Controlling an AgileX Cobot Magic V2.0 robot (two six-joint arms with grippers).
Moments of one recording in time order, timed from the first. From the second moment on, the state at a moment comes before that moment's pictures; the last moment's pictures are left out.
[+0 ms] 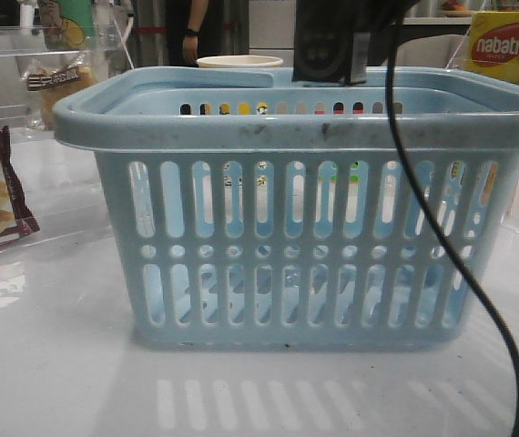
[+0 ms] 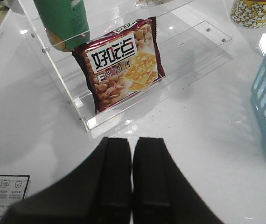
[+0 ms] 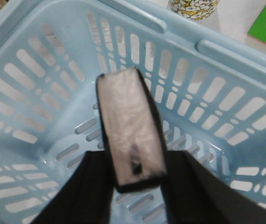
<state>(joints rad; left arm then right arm) 0.00 0.54 -0.62 -0.03 0.73 0.06 0.49 1.47 -1.31 0.12 0.71 -0.03</state>
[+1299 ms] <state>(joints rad) 0.00 0.54 -0.62 -0.03 0.73 0.06 0.49 0.76 -0.77 0.02 0.61 -0.03</state>
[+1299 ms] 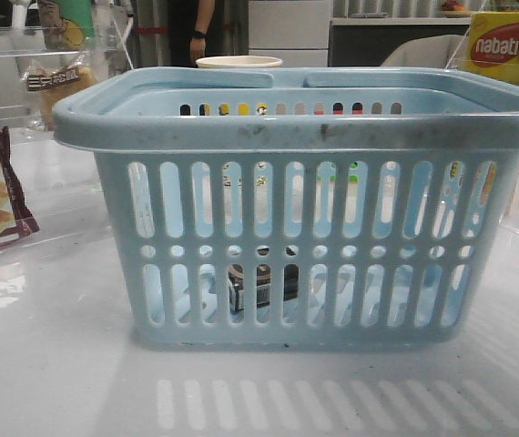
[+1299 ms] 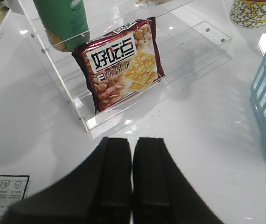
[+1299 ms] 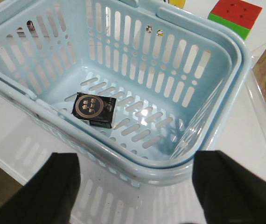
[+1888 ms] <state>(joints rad) -0.07 0.68 -0.62 -0.04 0.55 0.06 0.49 0.76 -0.76 0.02 0.61 -0.03</state>
